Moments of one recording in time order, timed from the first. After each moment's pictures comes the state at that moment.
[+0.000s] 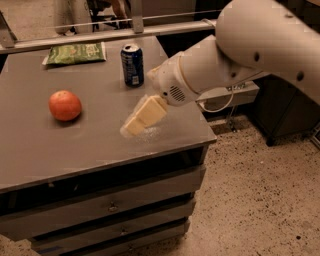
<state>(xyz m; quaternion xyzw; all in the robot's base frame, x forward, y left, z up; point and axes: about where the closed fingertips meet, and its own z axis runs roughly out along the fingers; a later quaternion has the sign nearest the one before) 0.508 0.046 0.919 -0.57 0.70 0.23 0.36</state>
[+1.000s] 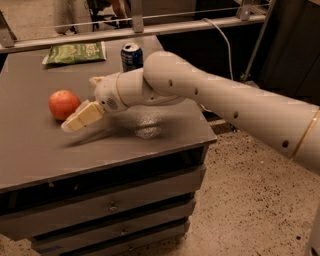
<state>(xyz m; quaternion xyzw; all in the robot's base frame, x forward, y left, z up) 0.580 0.208 0.863 -0.55 0.62 0.36 0.44</state>
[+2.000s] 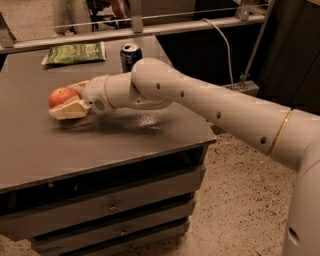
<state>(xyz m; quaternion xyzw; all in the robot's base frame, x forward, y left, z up) 0.586 0.252 0.862 -0.53 0.59 0.40 0.46</state>
